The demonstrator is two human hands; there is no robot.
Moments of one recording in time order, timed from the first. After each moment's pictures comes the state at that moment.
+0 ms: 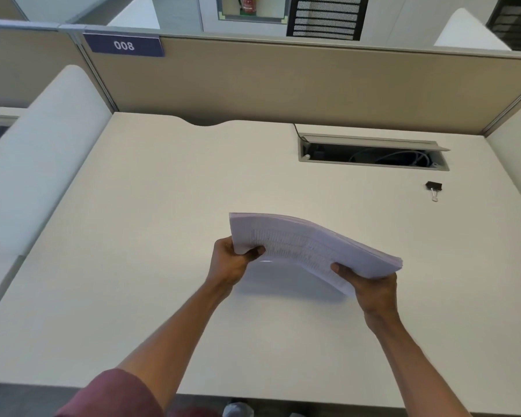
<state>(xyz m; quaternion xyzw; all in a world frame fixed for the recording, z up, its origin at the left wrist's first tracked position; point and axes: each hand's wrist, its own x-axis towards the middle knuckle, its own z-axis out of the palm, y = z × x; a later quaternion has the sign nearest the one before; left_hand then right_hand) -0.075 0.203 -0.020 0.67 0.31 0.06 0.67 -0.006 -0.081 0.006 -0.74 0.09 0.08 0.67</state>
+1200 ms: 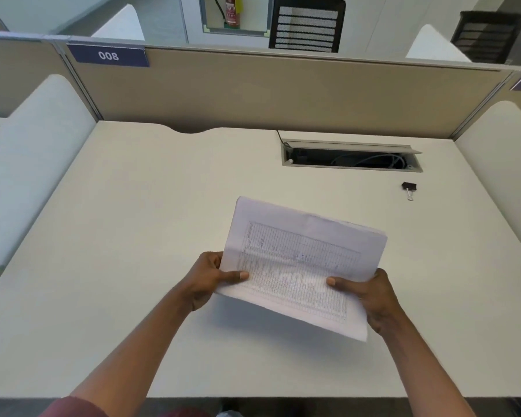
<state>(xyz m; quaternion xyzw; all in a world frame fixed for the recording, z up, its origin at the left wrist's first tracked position) -0.108 0.213 0.002 0.60 0.25 -0.12 0.75 -0.011 -0.119 0.030 -0.69 0.07 0.24 0.68</state>
